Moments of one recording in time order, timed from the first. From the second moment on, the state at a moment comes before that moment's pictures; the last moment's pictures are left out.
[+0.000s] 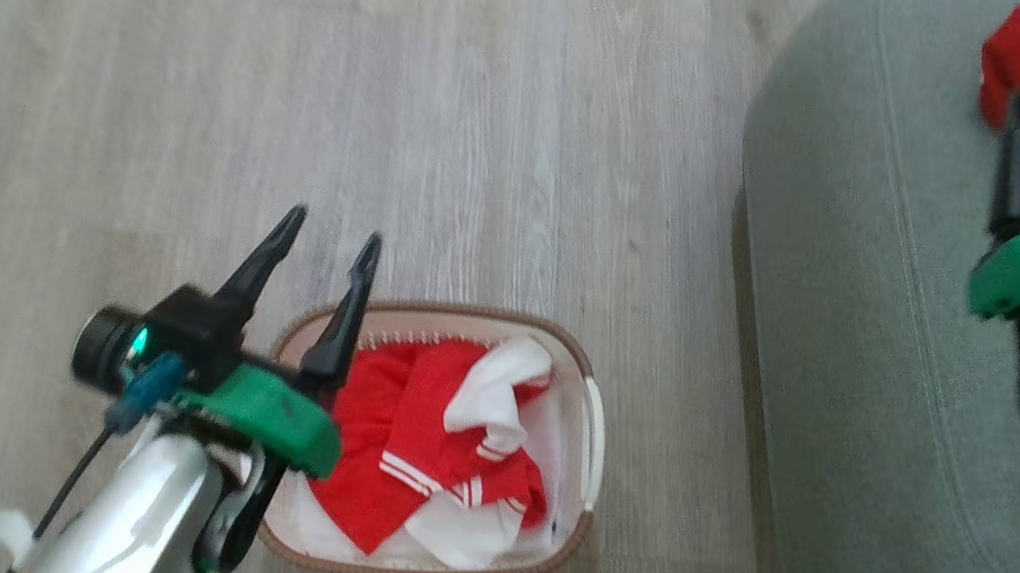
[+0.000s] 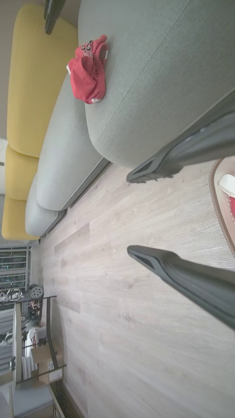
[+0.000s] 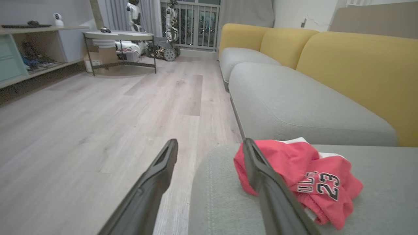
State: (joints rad) left arm -0.28 0.19 -0.44 0.24 -0.31 0.07 -0.25; right arm -0.72 -0.27 0.02 0.75 0.18 0.13 -0.25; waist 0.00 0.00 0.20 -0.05
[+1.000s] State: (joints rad) left arm 0.13 0.11 -0.20 0.18 -0.27 0.05 -0.25; right arm -0.07 -0.05 0.02 0.33 0.21 0.13 -0.25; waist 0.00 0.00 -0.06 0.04
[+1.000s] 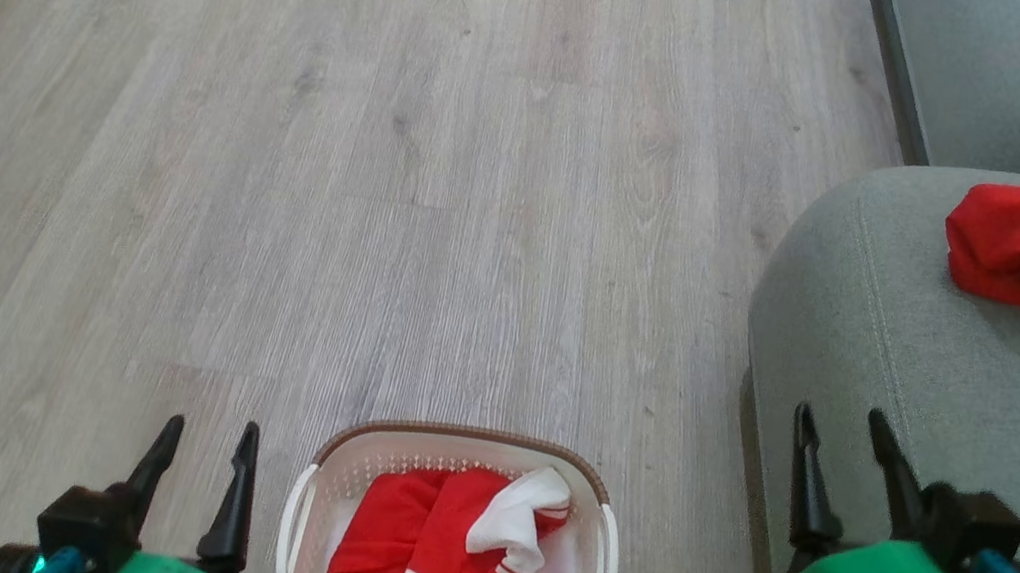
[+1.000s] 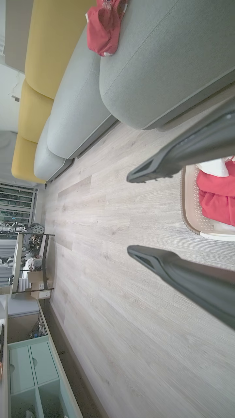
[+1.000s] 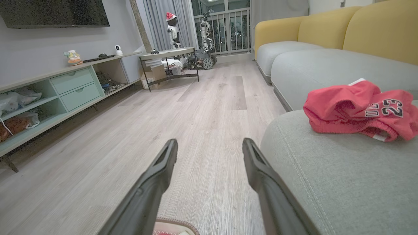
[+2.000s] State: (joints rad) left arm 0.13 0.07 -0.13 0.20 -0.20 -0.01 -0.25; right arm -0.04 -0.05 0.04 0.34 0.21 0.13 -0.25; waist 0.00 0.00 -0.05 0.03
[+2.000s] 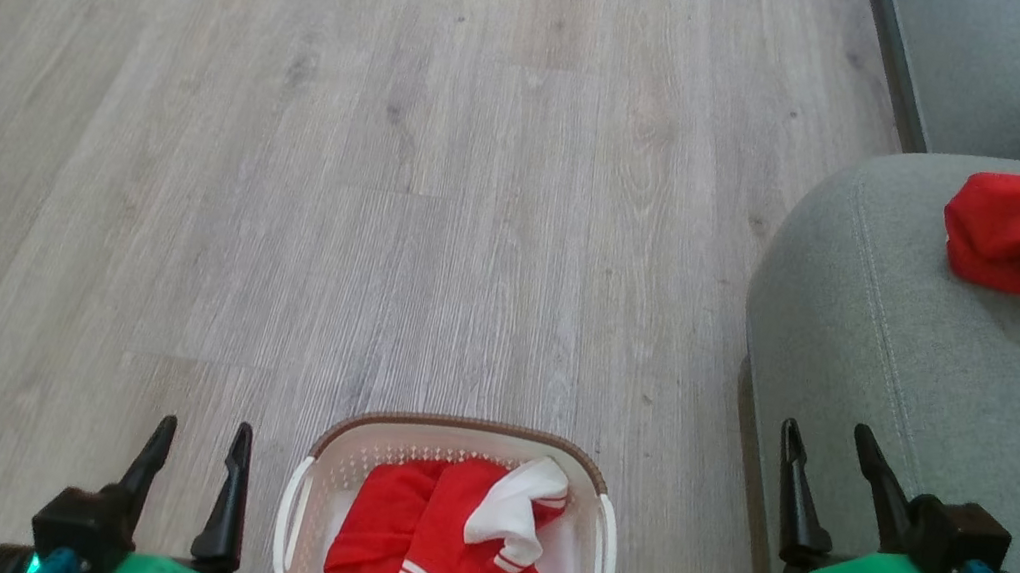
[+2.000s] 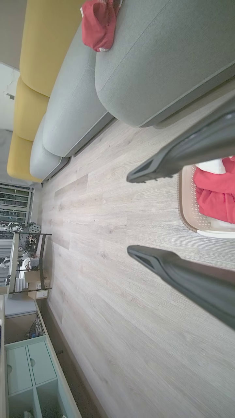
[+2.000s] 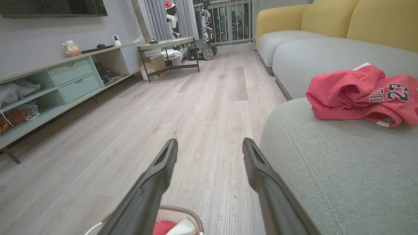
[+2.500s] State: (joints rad) left arm -0.03 0.06 -0.23 0.35 -0.14 -0.06 -0.25; right arm -0.08 -0.05 -0.06 0.24 0.15 0.13 -0.25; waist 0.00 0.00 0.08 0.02
